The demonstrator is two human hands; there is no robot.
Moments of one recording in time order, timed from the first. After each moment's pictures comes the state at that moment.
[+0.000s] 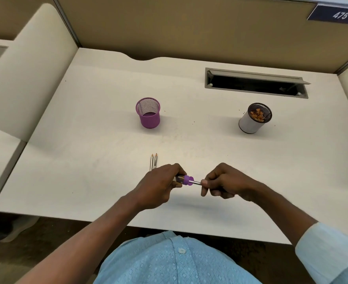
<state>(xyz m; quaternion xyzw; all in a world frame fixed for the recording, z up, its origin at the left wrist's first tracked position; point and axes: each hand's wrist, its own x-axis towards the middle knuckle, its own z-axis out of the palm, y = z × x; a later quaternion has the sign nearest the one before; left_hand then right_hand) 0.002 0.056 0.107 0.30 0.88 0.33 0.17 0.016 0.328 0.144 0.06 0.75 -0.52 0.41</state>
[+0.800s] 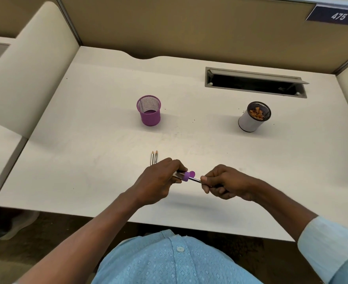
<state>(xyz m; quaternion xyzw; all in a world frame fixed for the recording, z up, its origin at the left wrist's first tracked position) 0.008 0.055 0.115 0.31 0.88 0.34 0.12 0.024 0.330 0.141 0.05 0.68 -0.56 0.47</state>
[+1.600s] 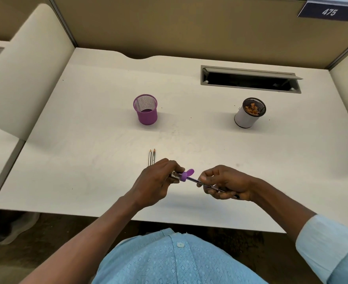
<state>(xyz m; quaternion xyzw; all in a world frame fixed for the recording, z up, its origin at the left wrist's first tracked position) 0.022 0.053 0.112 0.31 0.86 0.40 0.08 0.041 0.336 0.132 0.09 0.61 -0.63 0.47</state>
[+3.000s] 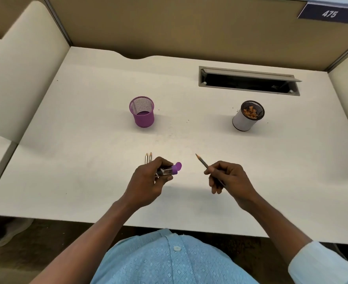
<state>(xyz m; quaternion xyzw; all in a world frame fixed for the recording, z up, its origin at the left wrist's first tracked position) 0.012 0.055 0.106 0.16 0.86 0.48 0.10 0.049 0.339 0.120 0.16 0.71 -0.67 0.16</state>
